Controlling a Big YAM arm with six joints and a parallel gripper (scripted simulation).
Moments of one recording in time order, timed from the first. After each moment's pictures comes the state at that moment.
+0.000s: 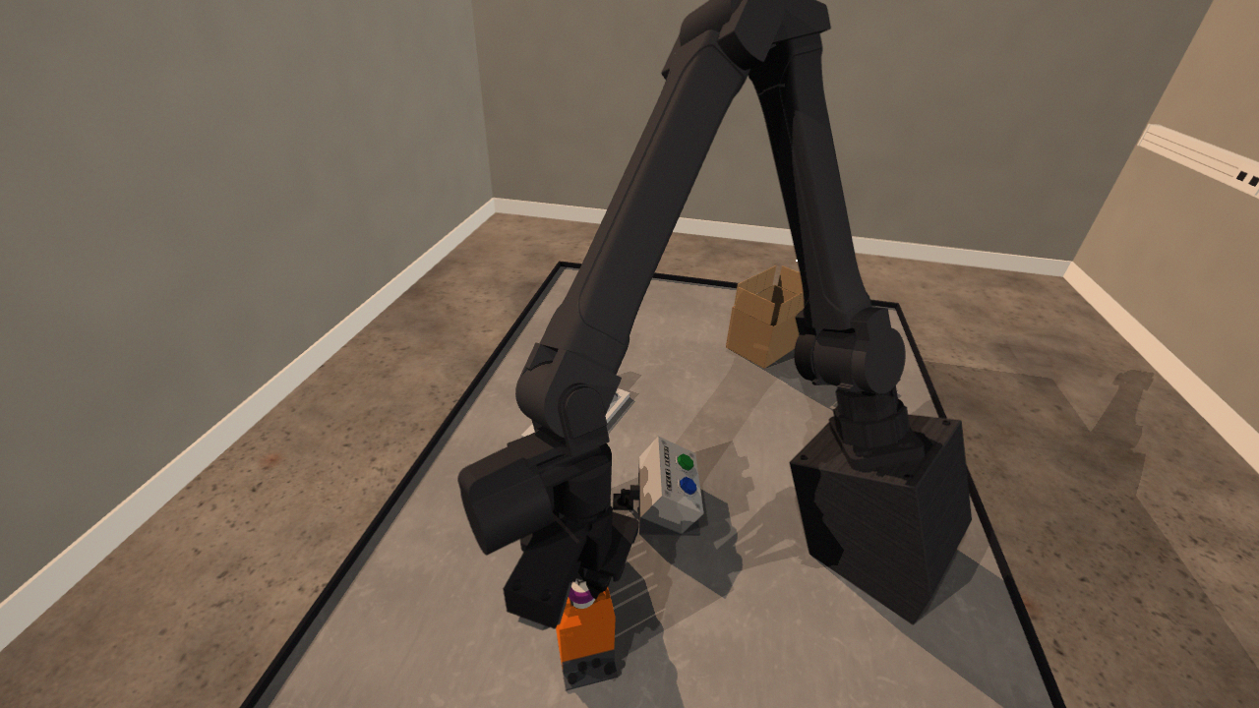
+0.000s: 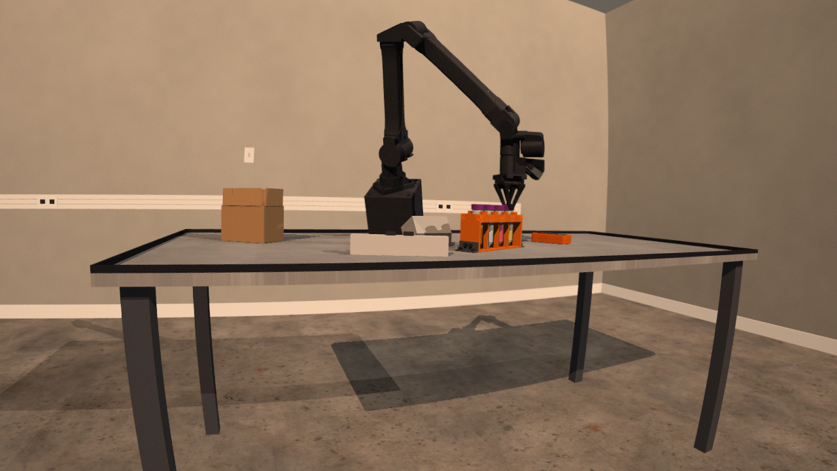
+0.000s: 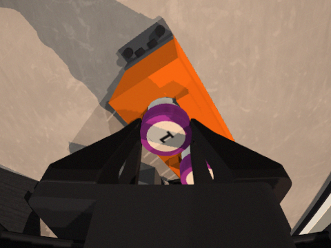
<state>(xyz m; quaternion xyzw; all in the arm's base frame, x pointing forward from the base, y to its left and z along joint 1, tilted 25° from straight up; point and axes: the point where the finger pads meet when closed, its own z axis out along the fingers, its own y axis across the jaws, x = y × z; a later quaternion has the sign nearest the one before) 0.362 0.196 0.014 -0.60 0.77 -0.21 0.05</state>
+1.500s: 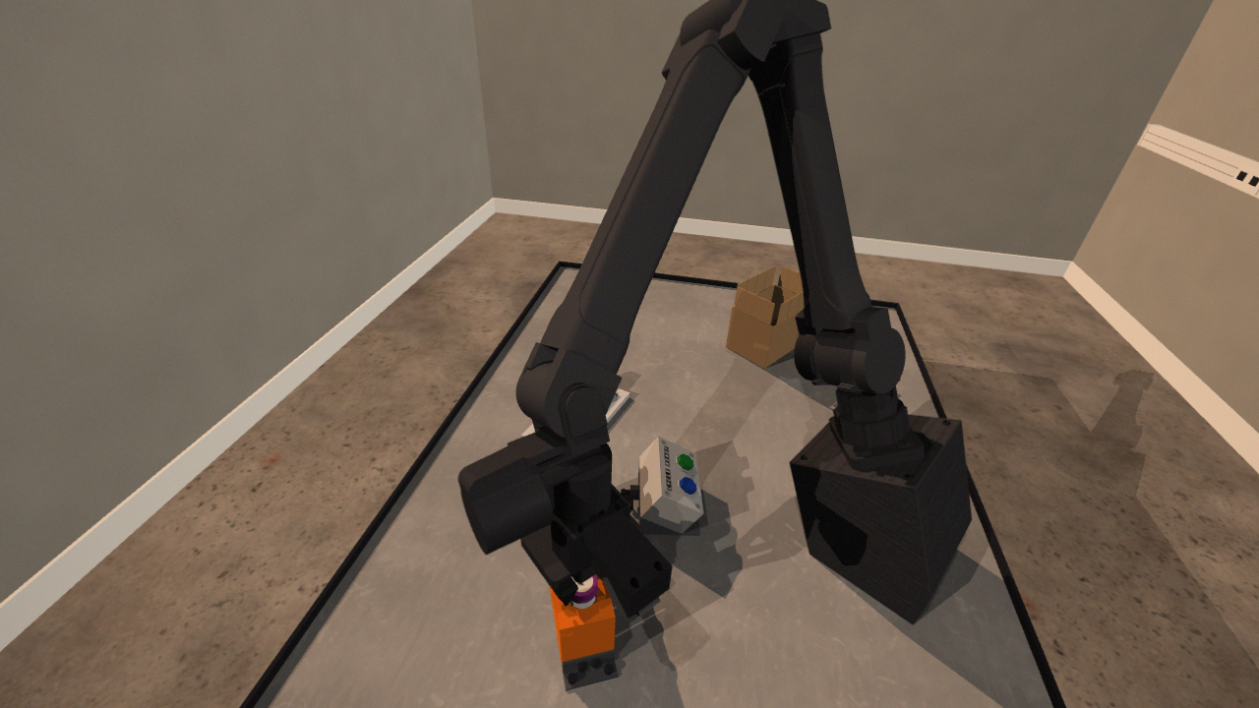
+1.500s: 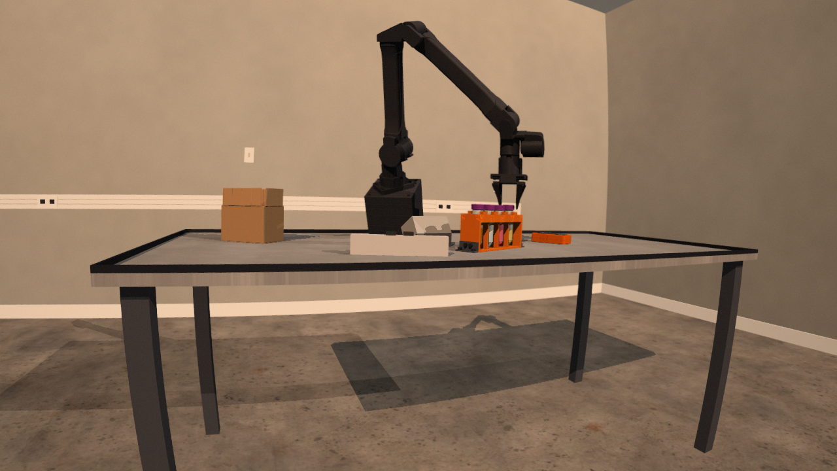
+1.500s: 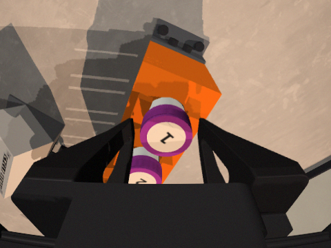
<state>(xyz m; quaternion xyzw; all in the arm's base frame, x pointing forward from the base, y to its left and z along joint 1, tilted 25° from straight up) 0.362 0.196 0.014 -0.89 0.40 -0.21 -0.06</state>
